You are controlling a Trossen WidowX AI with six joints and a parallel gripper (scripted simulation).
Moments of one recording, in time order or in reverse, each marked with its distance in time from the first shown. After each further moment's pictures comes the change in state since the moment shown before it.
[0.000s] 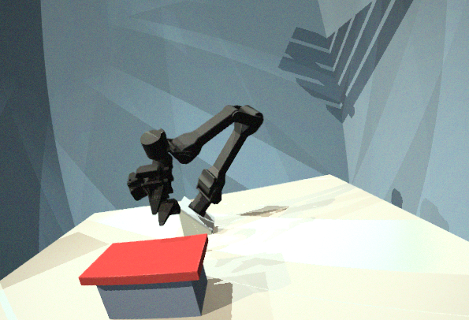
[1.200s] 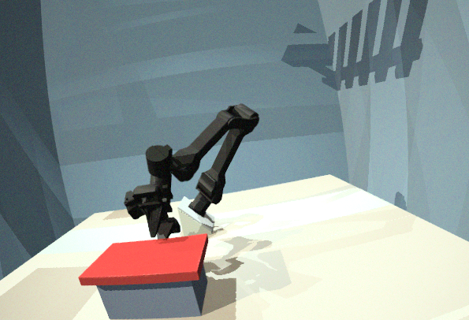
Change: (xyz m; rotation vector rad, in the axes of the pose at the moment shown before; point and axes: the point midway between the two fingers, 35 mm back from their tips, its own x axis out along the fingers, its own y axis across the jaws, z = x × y) arm 0.059 -0.002 -0.001 0.003 0.003 -0.002
